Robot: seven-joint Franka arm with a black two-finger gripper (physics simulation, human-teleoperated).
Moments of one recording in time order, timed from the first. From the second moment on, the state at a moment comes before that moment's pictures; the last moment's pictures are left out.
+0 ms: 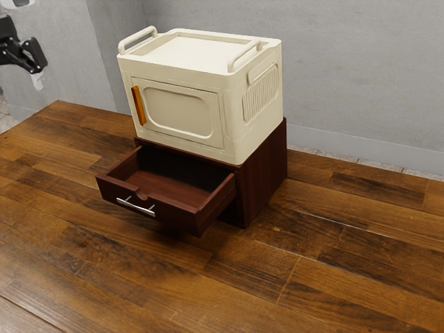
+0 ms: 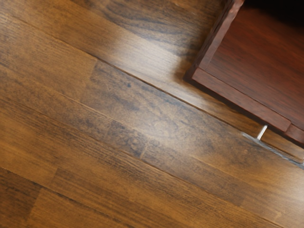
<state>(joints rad) -0.02 -0.04 0.44 -1.37 -0.03 1.30 -0.08</state>
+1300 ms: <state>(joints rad) -0.15 -0.41 0.21 -2.14 0.16 1.51 -0.28</state>
